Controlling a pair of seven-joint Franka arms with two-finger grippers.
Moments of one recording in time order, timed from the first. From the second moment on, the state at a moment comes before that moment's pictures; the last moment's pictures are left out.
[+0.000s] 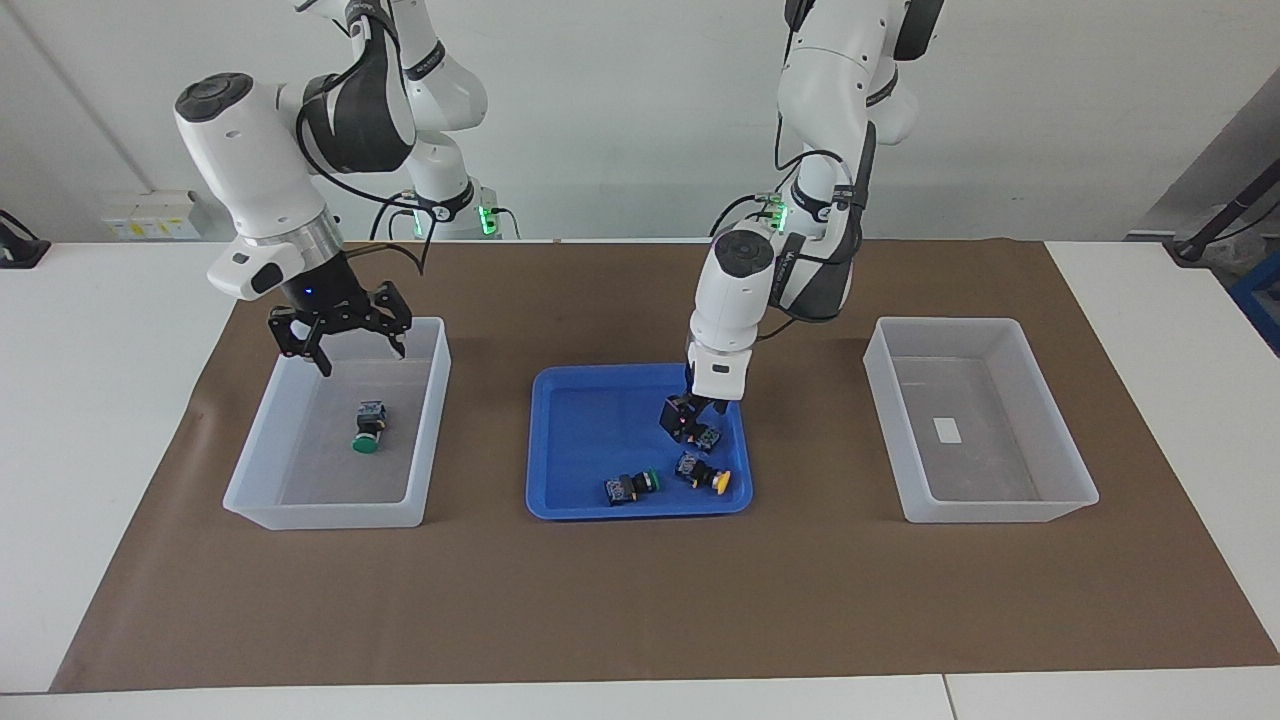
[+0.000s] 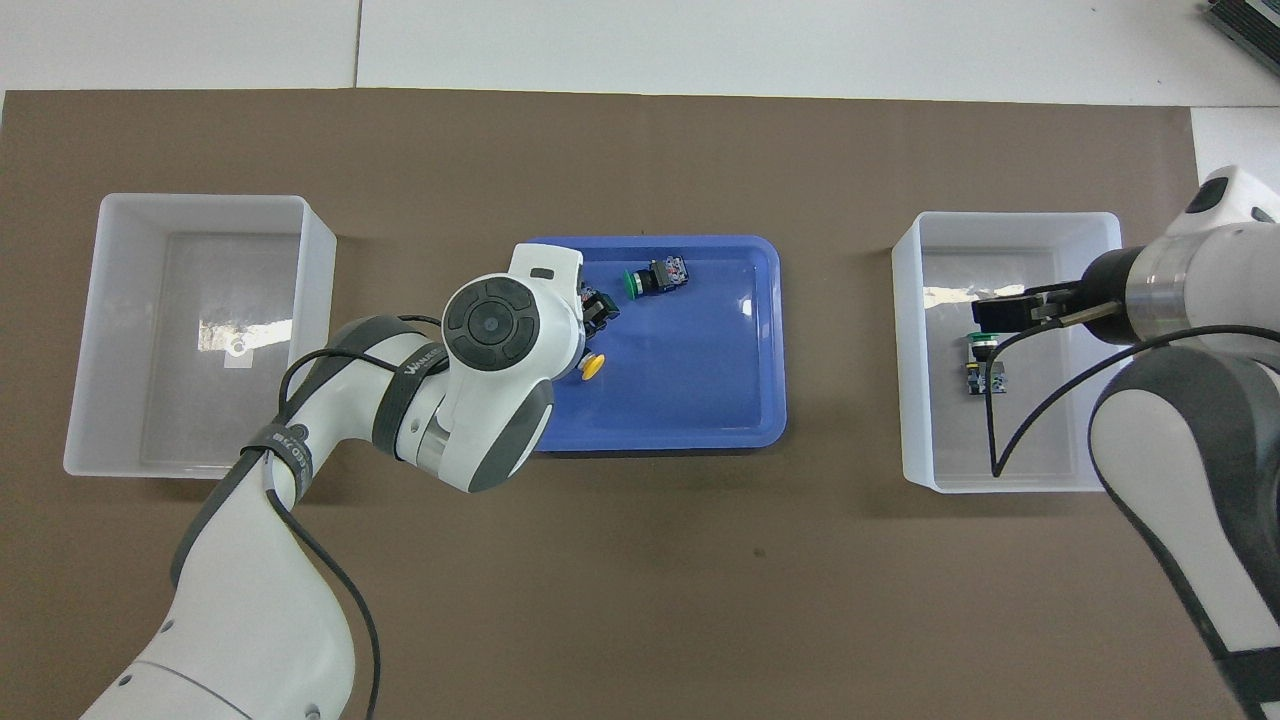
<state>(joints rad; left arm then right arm) -0.59 0.39 0.02 -1.87 -0.03 2.42 -1.13 -0.01 -0.04 0.05 -1.96 0.13 2.11 -0.22</state>
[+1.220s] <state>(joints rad) -0.60 0.42 0.01 -1.87 -0.04 2.46 -1.17 0.16 -0.01 0.05 -1.91 0.12 2.09 0.13</state>
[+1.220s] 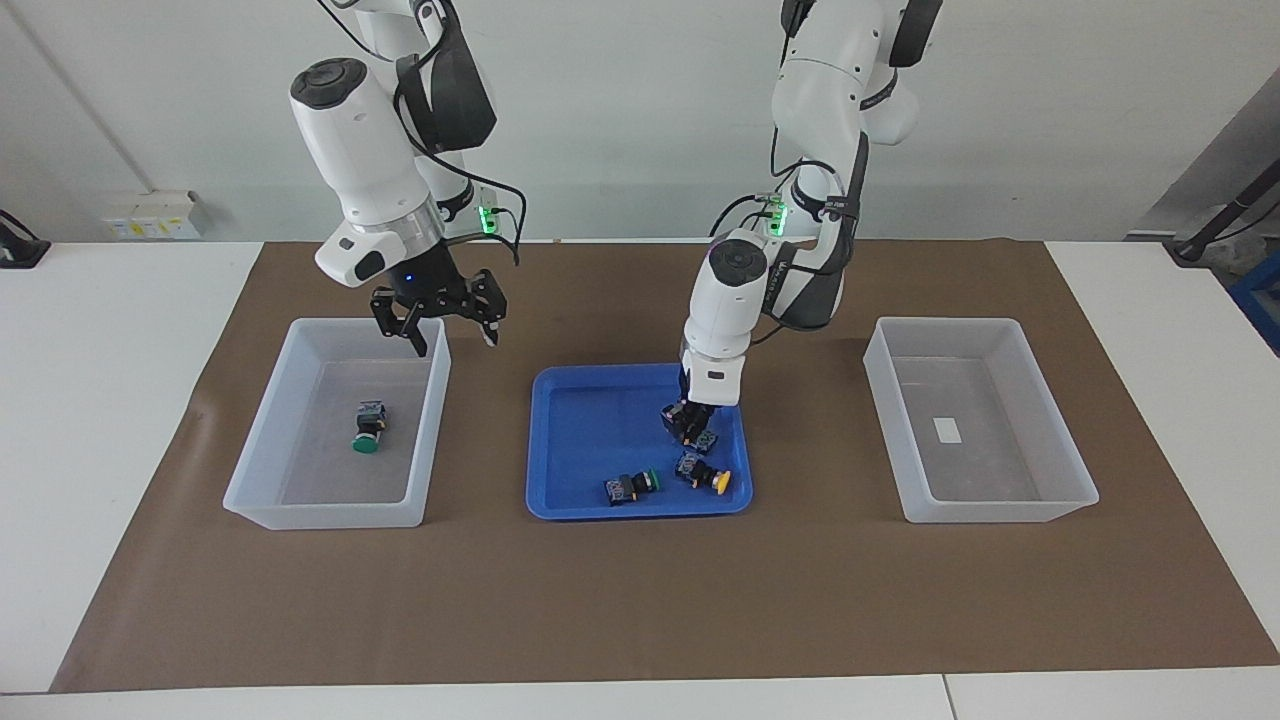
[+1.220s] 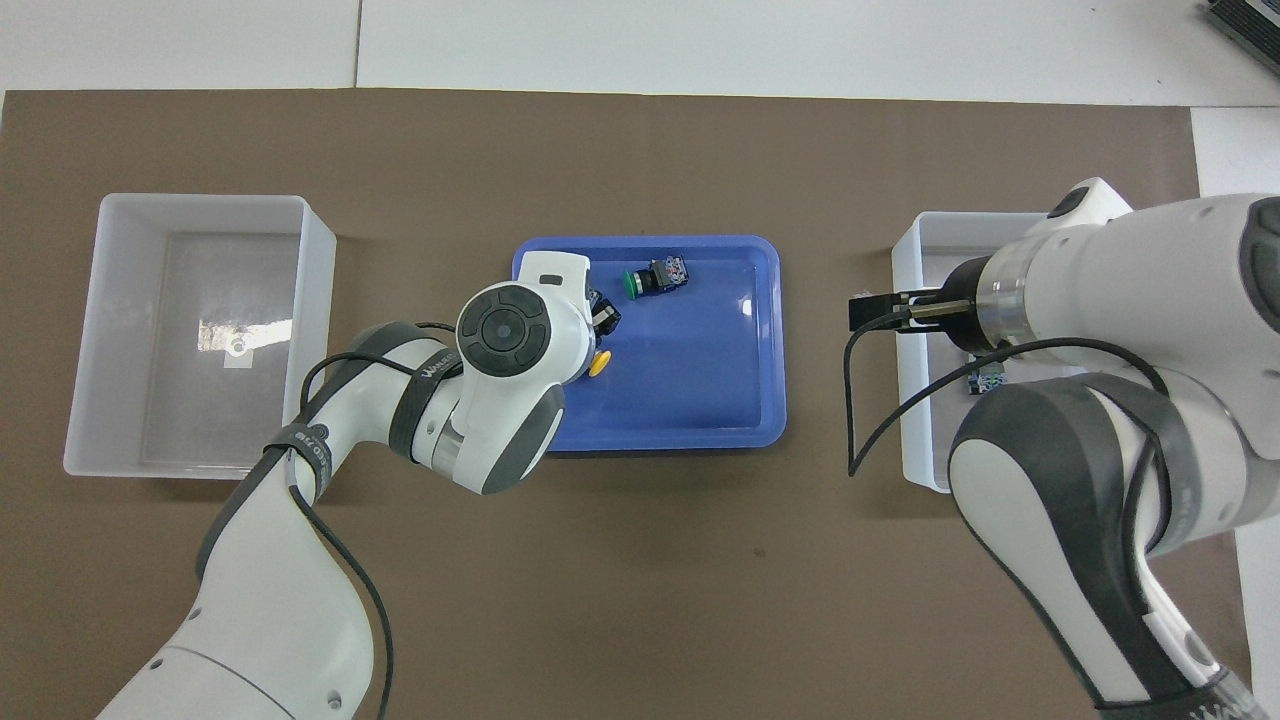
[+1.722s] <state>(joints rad) -0.60 0.42 0.01 -1.87 -0.04 2.46 -1.17 0.16 -0.01 0.05 -1.91 0.12 2.09 0.13</state>
